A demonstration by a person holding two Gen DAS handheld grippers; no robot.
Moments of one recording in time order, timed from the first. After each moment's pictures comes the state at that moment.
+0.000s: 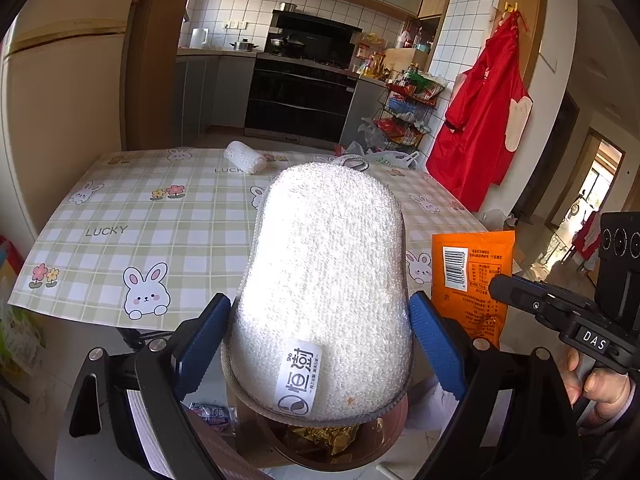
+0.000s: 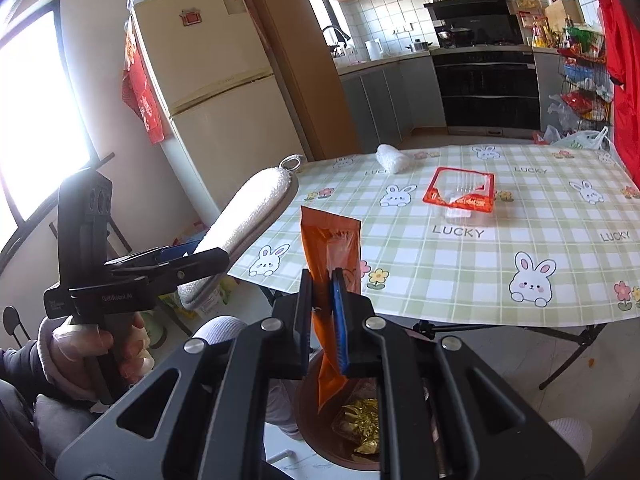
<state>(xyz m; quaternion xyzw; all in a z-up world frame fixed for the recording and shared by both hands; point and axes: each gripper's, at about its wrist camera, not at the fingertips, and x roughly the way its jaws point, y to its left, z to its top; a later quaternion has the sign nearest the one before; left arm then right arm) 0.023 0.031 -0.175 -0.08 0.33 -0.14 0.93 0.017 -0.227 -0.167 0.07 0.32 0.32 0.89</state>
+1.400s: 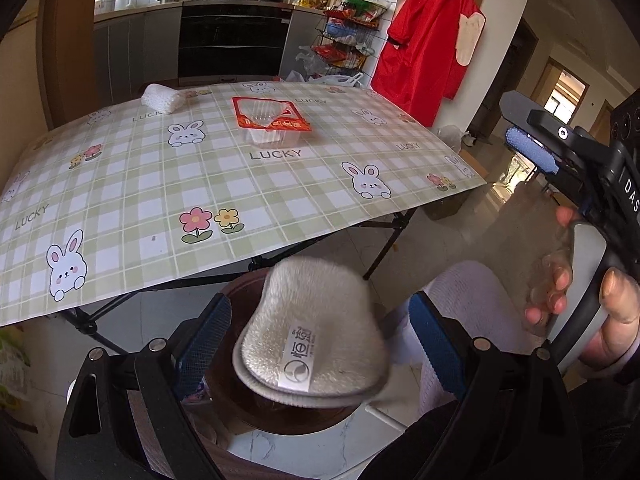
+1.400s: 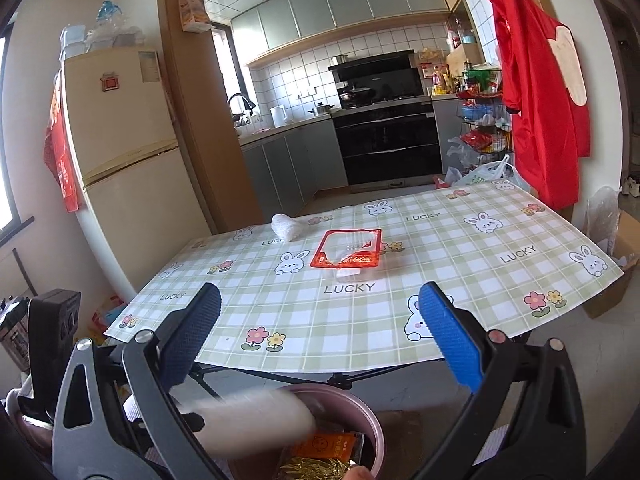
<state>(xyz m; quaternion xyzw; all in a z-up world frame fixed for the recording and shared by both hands) 0.039 -0.037 -0.229 -0.01 0.43 -0.25 0.87 0.019 -0.281 -0.158 0.11 0.22 0.13 0.96</state>
